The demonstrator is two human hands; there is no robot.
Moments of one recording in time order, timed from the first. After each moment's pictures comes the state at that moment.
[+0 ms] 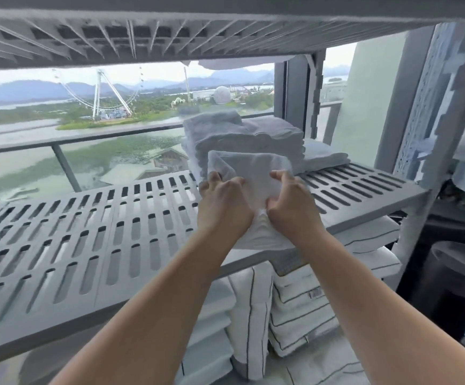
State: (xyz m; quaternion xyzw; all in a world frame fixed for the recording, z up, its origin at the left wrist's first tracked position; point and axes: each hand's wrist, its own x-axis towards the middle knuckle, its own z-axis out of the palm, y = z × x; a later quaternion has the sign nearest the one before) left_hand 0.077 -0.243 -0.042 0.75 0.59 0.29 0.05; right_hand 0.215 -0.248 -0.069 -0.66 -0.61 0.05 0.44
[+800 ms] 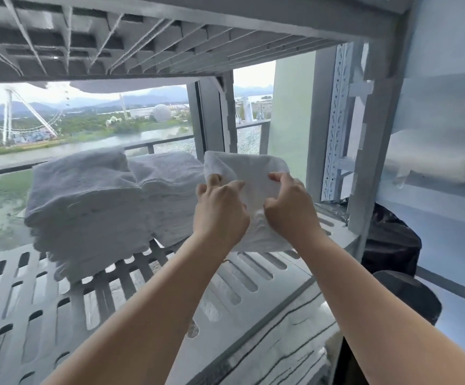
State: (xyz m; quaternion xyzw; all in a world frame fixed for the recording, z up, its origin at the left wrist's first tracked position) left_hand 0.317 -0.079 -0.028 0.82 0.47 0.32 0.04; right_hand 0.450 -0.119 -0.045 -0.72 -0.50 -0.02 0.48
